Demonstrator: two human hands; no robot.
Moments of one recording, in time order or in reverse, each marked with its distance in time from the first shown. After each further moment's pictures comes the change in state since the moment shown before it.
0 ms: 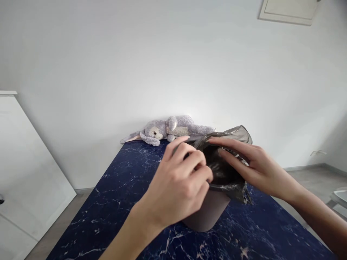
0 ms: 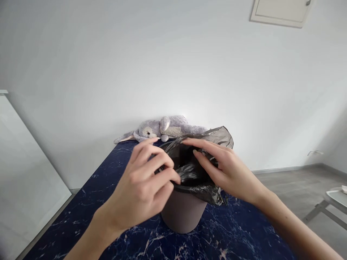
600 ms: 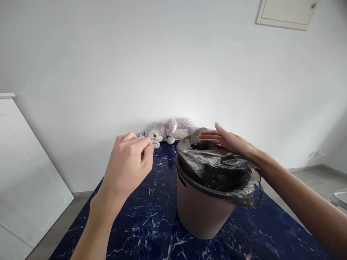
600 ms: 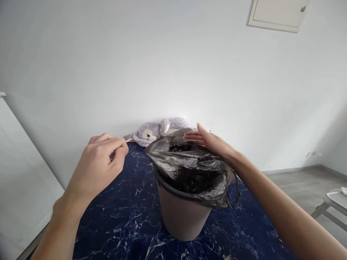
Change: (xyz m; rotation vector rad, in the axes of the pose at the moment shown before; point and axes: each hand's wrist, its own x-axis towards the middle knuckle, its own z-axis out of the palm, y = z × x) left_hand -0.020 -0.072 -0.040 0.207 0.034 -0.401; right_hand 0.065 0.077 0.013 0.591 -0.208 0.444
